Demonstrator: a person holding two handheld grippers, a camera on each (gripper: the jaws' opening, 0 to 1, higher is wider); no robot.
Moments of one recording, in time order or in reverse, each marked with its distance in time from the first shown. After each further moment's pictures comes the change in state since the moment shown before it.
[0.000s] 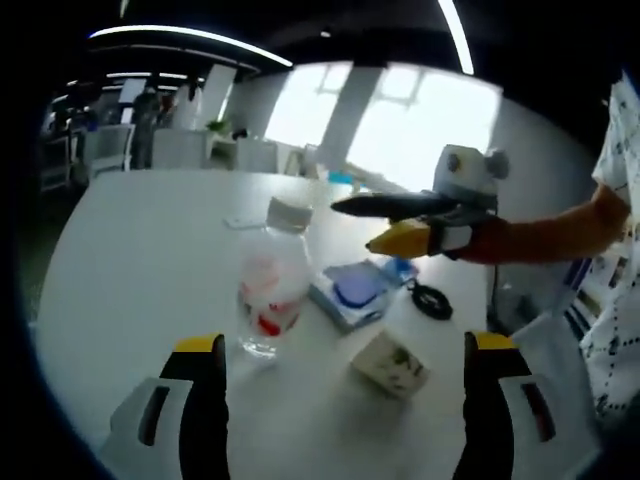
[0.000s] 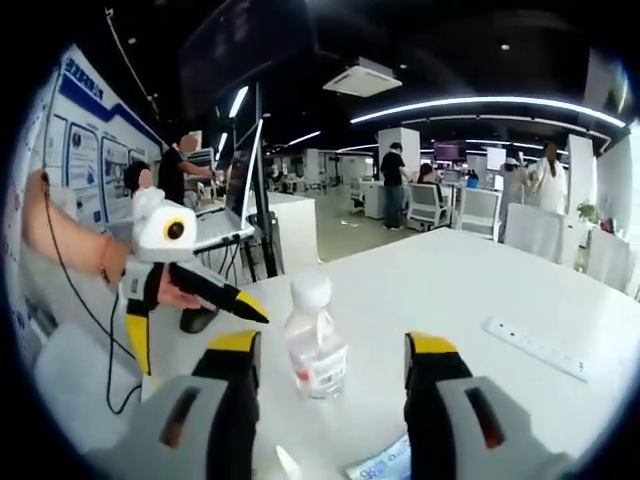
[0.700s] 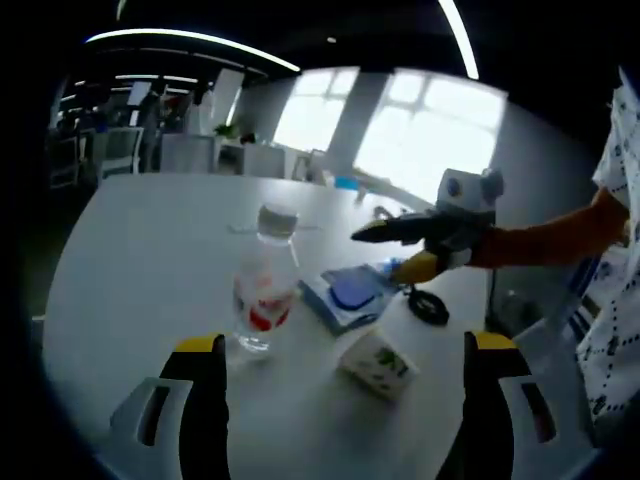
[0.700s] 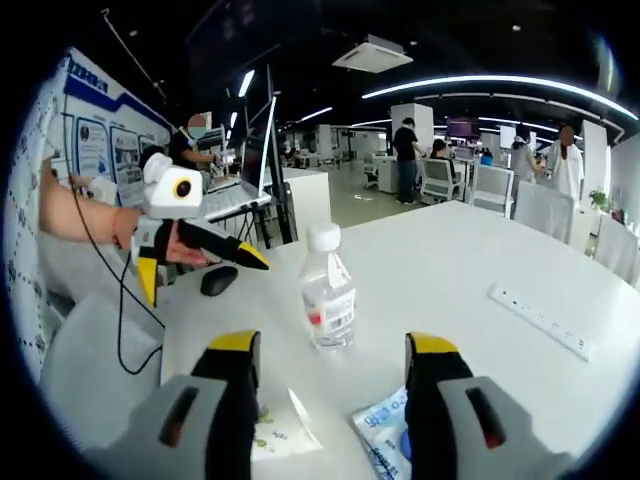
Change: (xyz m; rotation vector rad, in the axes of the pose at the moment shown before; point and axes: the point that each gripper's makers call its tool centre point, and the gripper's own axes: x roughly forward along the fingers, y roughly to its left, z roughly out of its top) left arm -0.014 -0.016 0.001 -0.010 -0.023 0.038; right arm -0.035 0.008 -0.035 0.002 0.122 0.074
